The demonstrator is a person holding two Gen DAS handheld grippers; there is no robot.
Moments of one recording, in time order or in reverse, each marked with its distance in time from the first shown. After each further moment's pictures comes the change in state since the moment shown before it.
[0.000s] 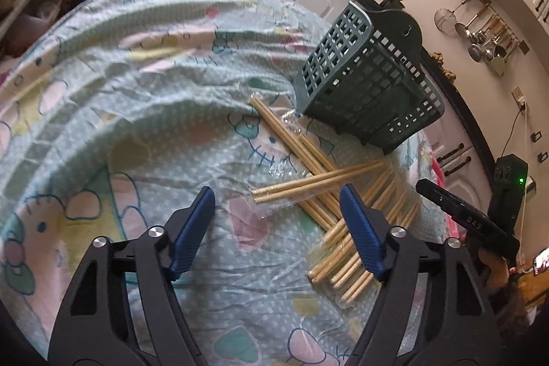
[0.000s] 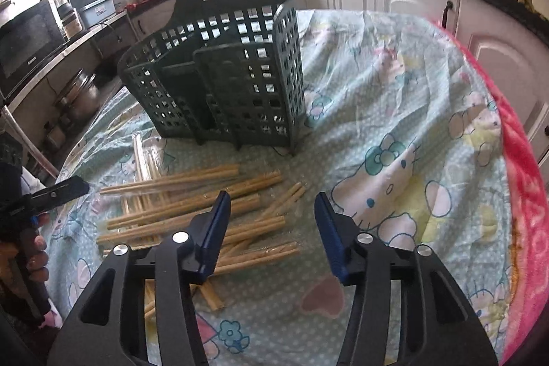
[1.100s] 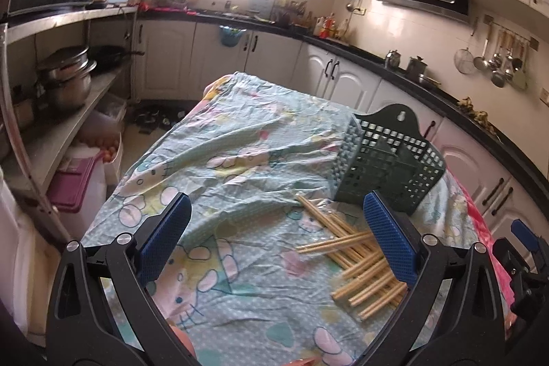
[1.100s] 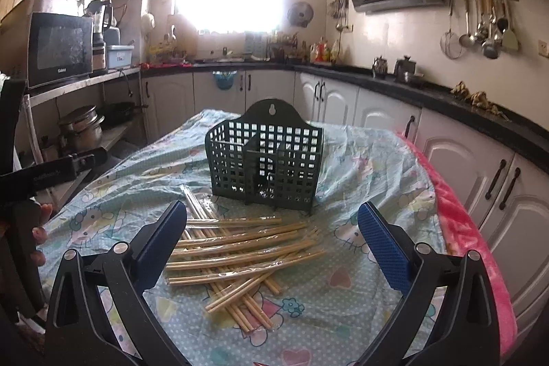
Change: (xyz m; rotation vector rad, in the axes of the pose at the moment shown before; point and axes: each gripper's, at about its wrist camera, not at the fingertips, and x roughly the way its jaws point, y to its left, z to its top) left arm -0.107 -0.036 -0.008 0.120 -0.416 0.302; right arm -0.117 0.100 -0.055 -0.147 -0.446 -0.186
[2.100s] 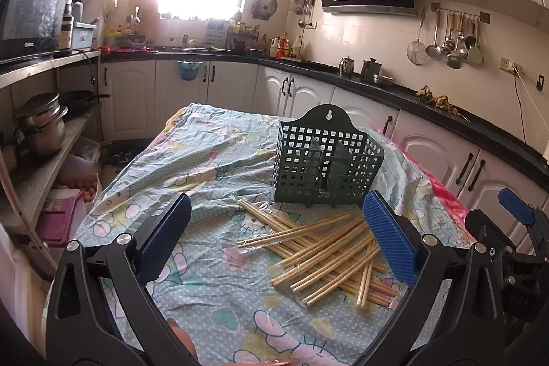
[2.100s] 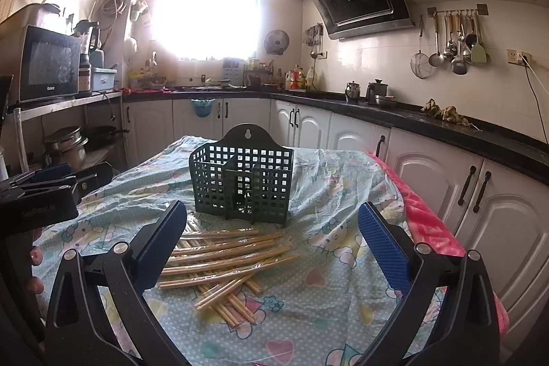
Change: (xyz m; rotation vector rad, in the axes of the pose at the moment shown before) left arm -0.046 -0.070 -0.028 0.166 -0.128 -0.109; right arm -0.054 0.008 -0.016 0.012 -0.153 -0.112
